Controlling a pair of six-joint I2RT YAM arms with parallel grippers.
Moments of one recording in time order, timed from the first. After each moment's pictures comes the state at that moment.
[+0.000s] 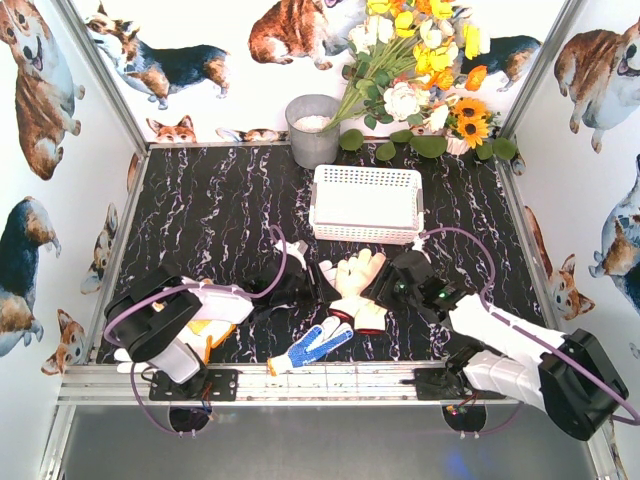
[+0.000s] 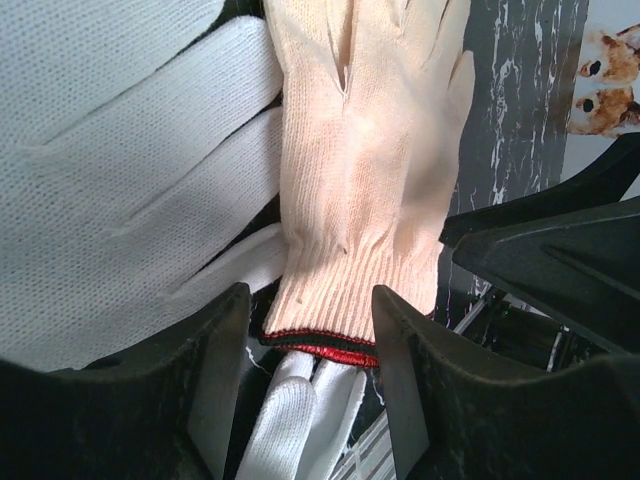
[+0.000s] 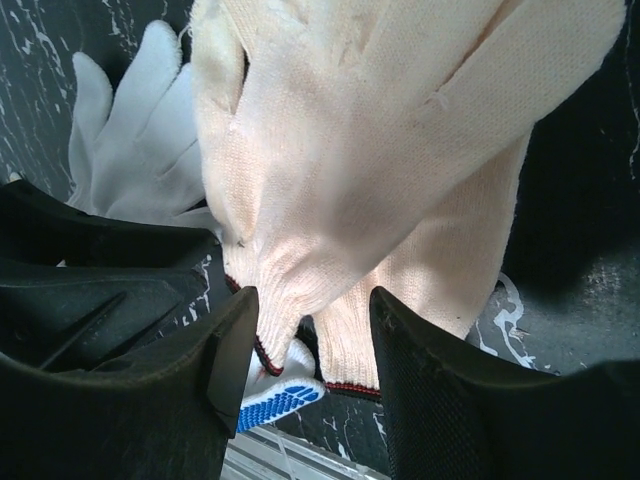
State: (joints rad) left arm -0.84 1.58 0.50 0.49 0.15 -1.06; right arm 0.61 1.04 0.44 -0.21 -0.04 1.03
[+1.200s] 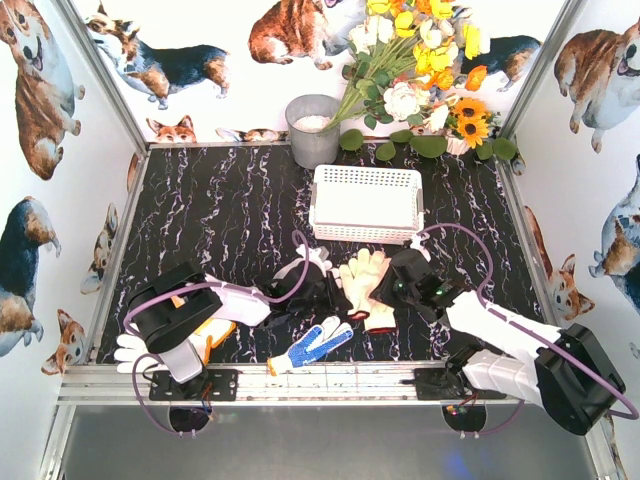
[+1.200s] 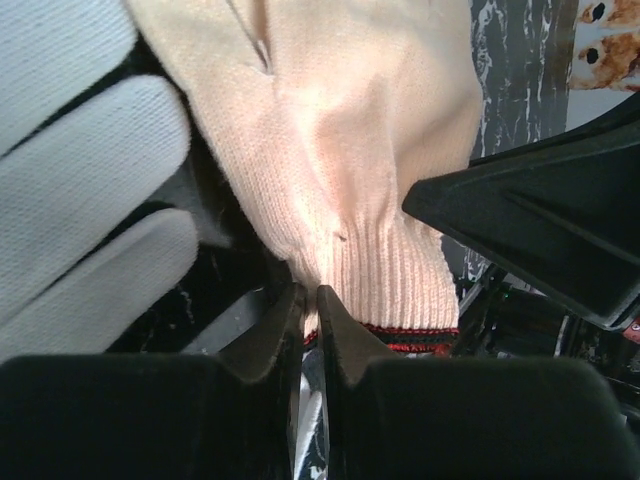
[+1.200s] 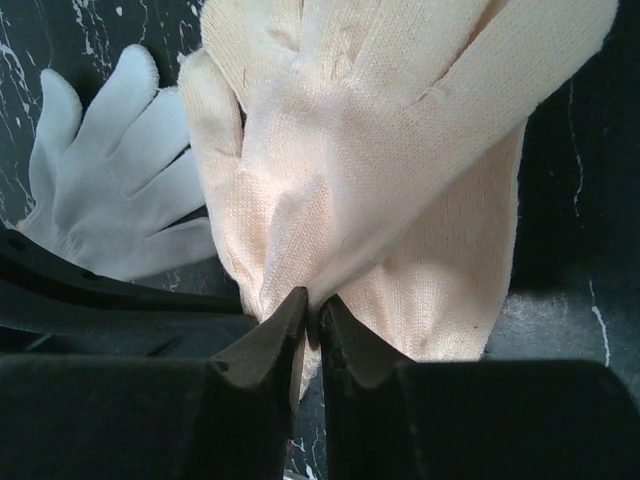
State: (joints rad) left arm -0.96 1.69 0.59 0.53 0.11 -1.07; right arm 0.62 1.08 0.45 -0.22 0.02 0.96
